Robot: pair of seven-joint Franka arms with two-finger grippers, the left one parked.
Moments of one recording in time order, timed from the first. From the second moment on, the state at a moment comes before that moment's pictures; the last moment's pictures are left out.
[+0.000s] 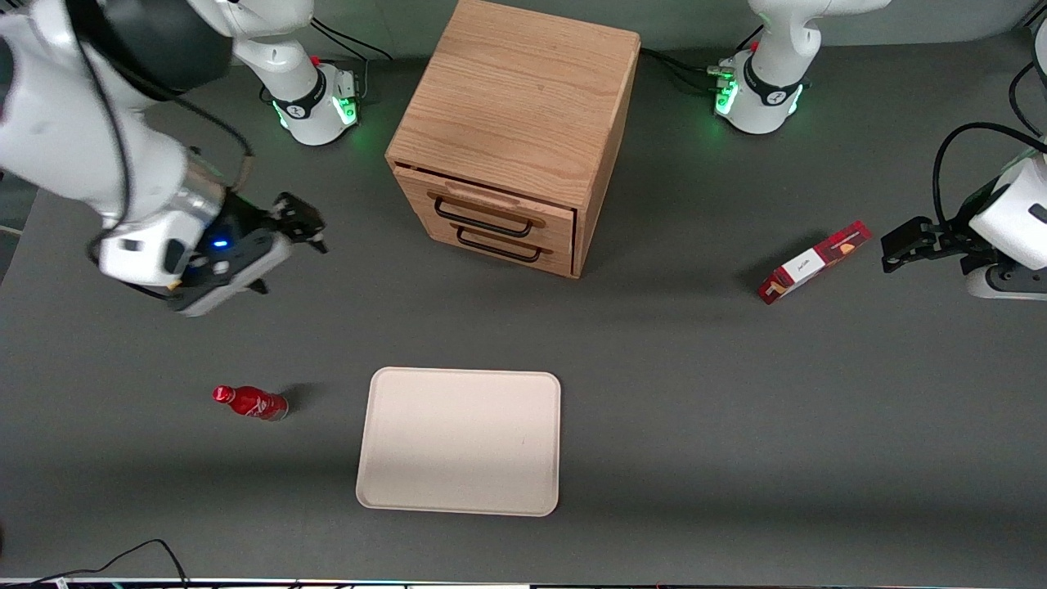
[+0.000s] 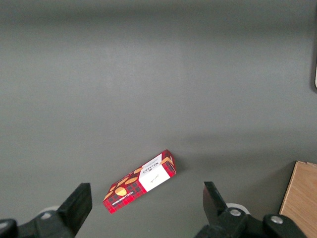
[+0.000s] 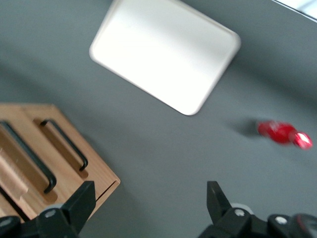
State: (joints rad) arm 0.02 0.17 0.27 -1.43 0.09 1.63 -0.12
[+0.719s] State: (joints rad) arm -0.13 -0.05 0.14 -1.66 0.05 1.61 0.07
